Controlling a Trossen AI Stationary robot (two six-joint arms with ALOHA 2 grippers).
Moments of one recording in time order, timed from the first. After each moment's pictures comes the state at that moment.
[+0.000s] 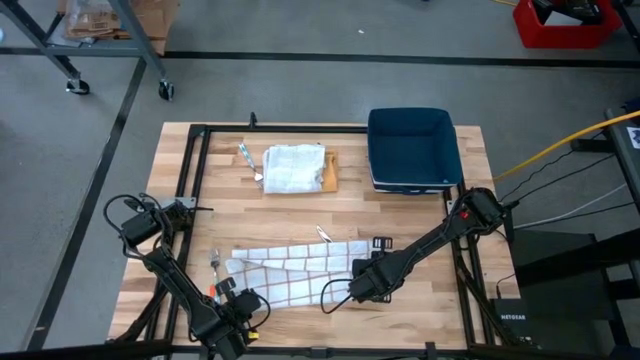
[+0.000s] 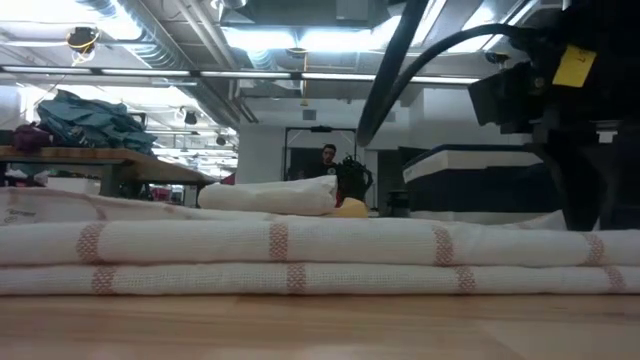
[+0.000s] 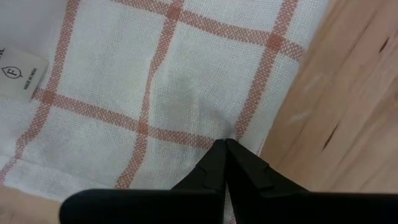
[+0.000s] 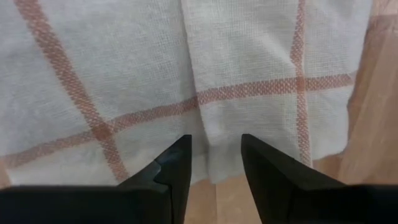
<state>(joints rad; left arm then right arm) -0.96 2.01 1.32 -0.88 -0.34 -1.46 0.55 1.96 1.29 -1.02 0.15 0.62</state>
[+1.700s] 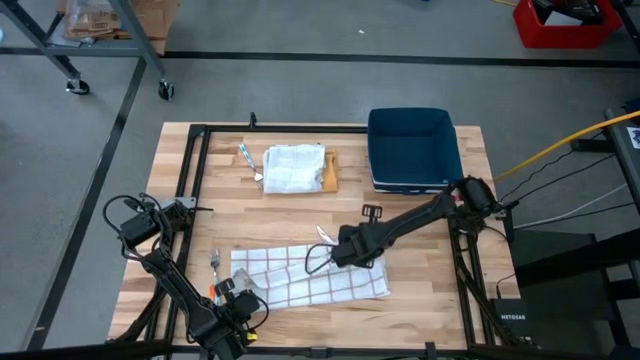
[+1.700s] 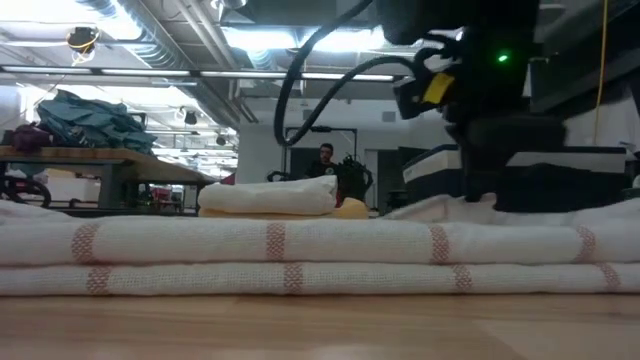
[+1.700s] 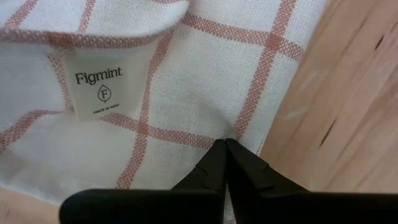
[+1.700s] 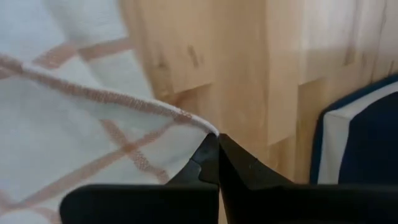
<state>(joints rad) -0.98 2.01 1.31 -0.88 -0.35 -1.48 0.32 1.95 1.38 -1.14 0.38 0.52</state>
